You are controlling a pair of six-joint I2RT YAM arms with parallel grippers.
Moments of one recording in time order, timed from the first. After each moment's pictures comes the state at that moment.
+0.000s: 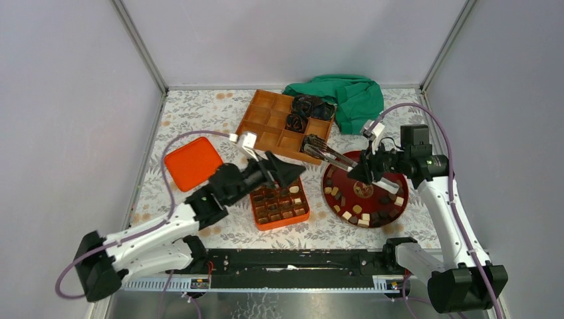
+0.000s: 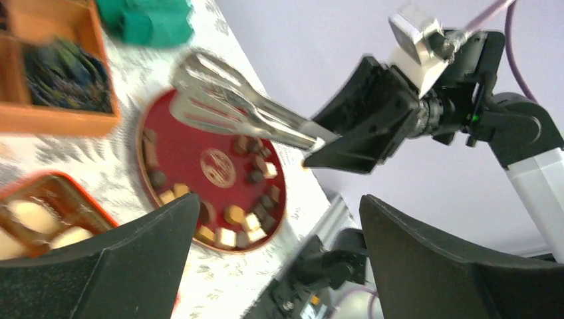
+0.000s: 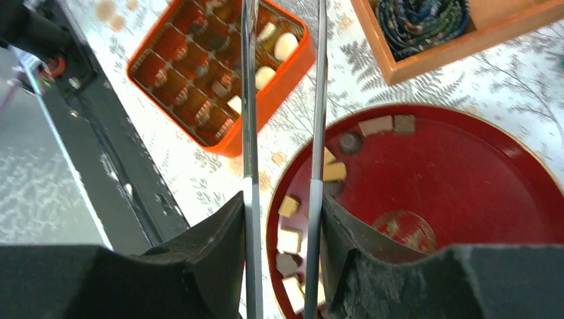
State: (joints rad) left arm -0.95 0.99 0.63 0.31 -0.07 -0.89; right arm 0.08 1.02 0.98 -0.82 -0.85 -0.41
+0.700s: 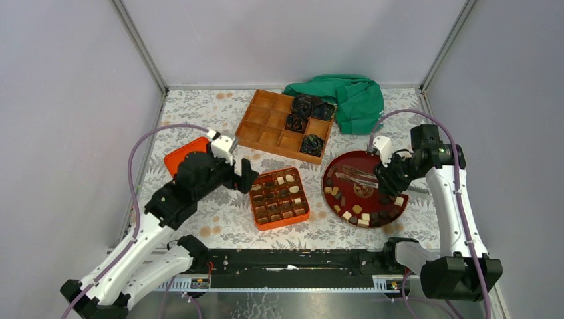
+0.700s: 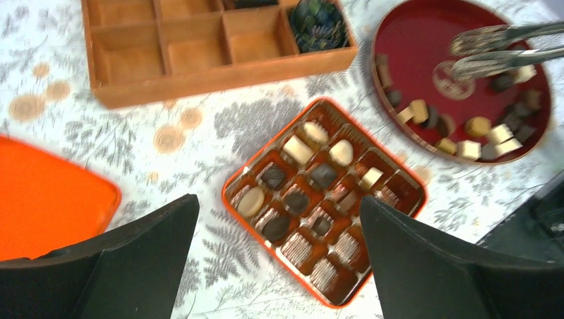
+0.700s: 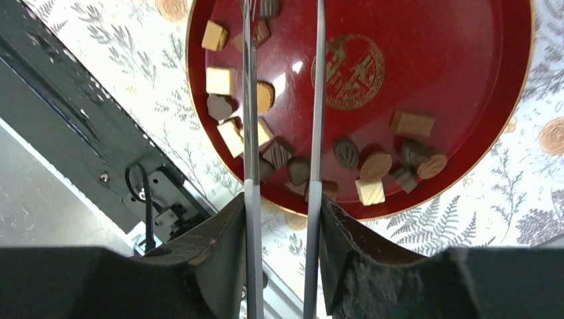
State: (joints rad) left arm -0.60 0.76 0.85 -0.46 0.05 -0.14; right arm -0.05 1.10 1.14 -1.33 -0.48 -0.89
